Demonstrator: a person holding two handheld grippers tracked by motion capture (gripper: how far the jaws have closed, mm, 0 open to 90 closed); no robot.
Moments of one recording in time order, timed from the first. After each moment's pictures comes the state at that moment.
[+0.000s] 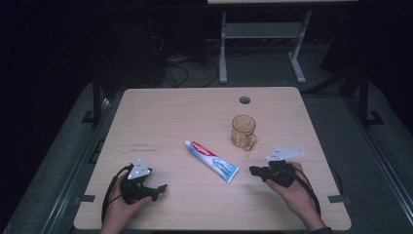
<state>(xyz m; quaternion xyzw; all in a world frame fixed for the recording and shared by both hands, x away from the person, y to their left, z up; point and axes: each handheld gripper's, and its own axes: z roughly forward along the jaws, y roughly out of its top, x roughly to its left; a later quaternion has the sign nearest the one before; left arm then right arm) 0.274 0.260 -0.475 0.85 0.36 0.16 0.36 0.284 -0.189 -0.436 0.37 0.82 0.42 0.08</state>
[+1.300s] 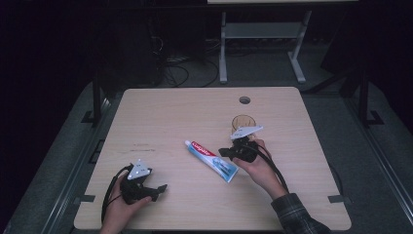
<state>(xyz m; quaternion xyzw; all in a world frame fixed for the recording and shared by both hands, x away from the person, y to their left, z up) 0.273 0.261 -0.475 0.85 0.36 0.15 0.36 0.353 -0.104 -0.427 0.33 0.84 0.43 0.06</state>
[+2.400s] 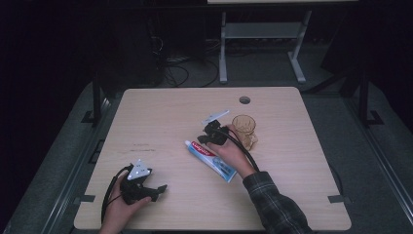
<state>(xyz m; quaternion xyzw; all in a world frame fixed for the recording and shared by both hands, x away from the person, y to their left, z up) 0.273 0.261 -0.475 0.85 0.35 0.15 0.36 0.414 -0.027 -0.431 0.33 0.86 0.39 0.07</state>
